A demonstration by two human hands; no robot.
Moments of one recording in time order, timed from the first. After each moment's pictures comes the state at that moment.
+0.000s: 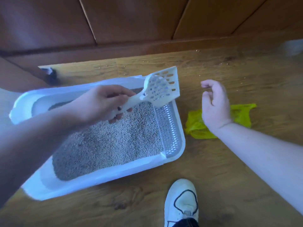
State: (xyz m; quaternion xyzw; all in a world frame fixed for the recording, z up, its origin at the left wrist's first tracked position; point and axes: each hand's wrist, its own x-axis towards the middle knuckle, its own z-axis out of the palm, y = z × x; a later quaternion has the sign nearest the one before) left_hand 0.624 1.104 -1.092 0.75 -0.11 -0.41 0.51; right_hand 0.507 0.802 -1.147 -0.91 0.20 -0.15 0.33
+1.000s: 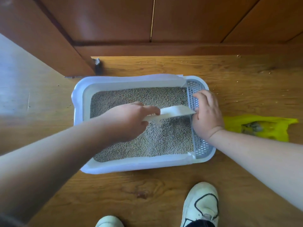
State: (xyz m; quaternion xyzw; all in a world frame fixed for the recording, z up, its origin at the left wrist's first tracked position) left_hand 0.599 1.153 -1.103 0.88 -0.31 -0.33 0.14; right_hand 0.529 0.891 -1.185 -0.98 0.05 0.01 0.17
